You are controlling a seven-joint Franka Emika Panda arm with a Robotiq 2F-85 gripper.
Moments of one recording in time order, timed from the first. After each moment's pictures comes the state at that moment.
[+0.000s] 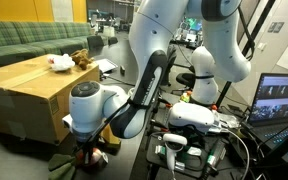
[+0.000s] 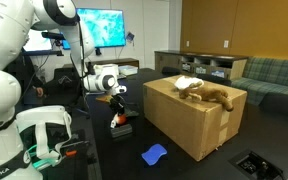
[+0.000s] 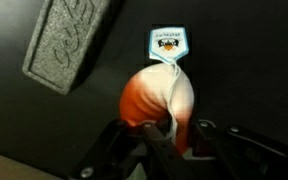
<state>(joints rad) 0.87 0.62 -0.09 -2.12 -0.11 2.78 0.35</state>
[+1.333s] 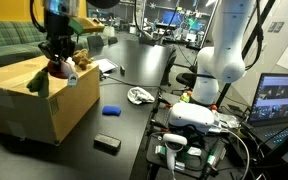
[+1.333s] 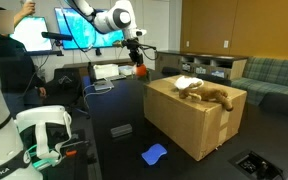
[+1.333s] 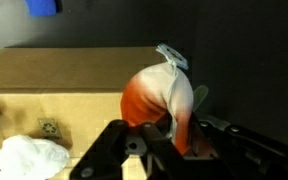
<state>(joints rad) 0.40 0.13 0.15 -1.92 -0.12 2.26 0.48</state>
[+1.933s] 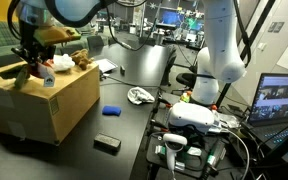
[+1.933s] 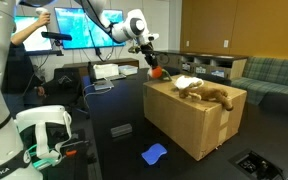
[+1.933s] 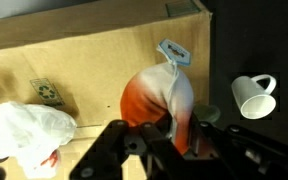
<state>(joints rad) 0.39 0.40 0.12 -1.65 -0.31 2.30 0.69</state>
